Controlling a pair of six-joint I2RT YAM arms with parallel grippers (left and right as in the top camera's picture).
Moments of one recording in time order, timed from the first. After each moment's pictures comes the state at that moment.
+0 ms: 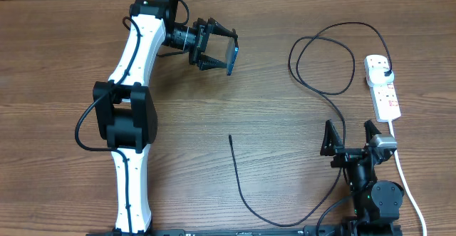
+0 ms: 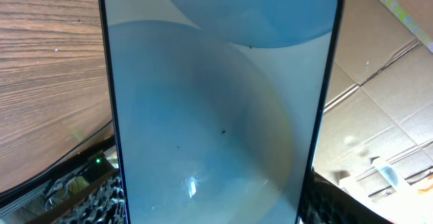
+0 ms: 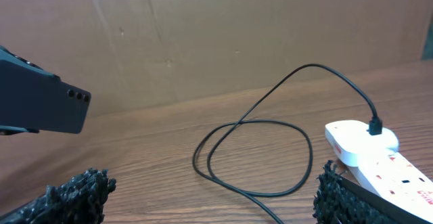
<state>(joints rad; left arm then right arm) -0.14 2.43 2.23 -1.28 1.24 -0.83 -0.01 0.01 0.02 -0.03 -0.07 0.20</state>
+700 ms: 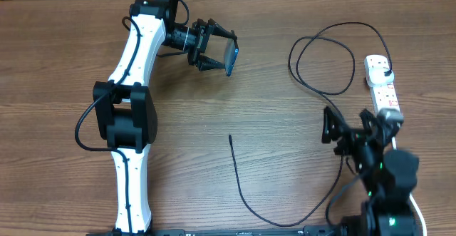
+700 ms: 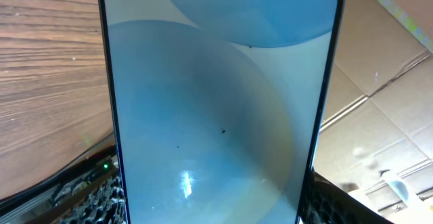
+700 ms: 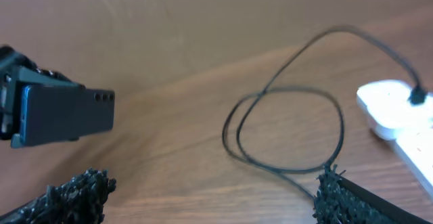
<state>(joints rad) -0.14 2.43 2.23 -1.28 1.19 -0.84 -0.01 0.47 0.39 -0.19 -0.16 0.33</state>
